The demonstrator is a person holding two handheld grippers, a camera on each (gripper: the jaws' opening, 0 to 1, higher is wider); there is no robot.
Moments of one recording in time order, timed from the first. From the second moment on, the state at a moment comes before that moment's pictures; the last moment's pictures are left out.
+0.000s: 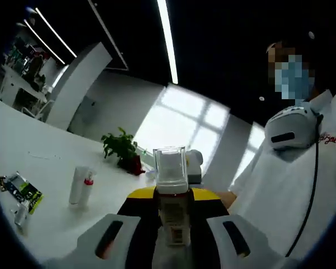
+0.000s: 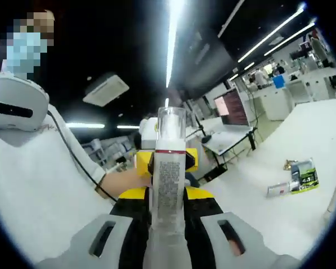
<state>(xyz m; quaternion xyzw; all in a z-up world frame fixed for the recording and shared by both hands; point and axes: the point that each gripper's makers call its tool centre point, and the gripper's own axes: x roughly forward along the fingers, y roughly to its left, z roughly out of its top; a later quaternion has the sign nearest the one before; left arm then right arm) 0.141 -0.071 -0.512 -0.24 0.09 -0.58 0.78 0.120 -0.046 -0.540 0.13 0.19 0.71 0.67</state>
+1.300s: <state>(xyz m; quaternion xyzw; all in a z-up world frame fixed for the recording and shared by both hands) 0.197 -0.057 -0.512 -0.21 0.04 -0.30 0.93 0.190 -0.067 -0.542 -0.23 0.02 0.42 0.88</state>
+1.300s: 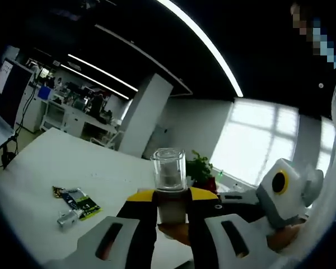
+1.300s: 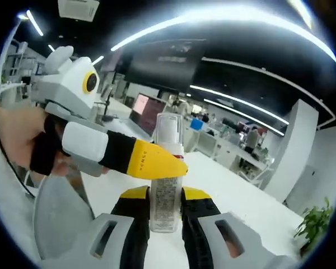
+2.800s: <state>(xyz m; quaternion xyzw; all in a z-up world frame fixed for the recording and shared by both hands) 0.213 -0.078 -0.493 -0.05 0.02 -0.38 0.92 0.210 -0.057 -0.530 -0.05 0.07 0.48 0.87</state>
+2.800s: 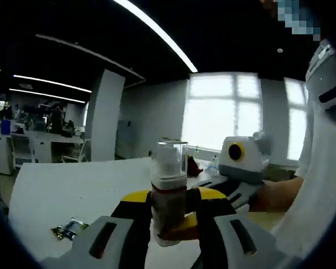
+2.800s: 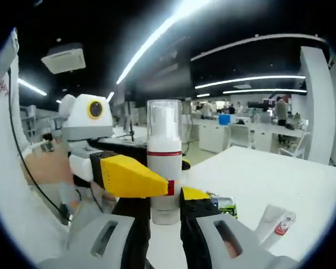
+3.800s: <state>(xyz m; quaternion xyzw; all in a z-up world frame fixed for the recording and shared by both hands) 0.210 -0.133 -0.510 0.01 0.00 -0.50 0.86 0.197 -0.145 -0.566 -0.11 0.08 0.46 0.88</state>
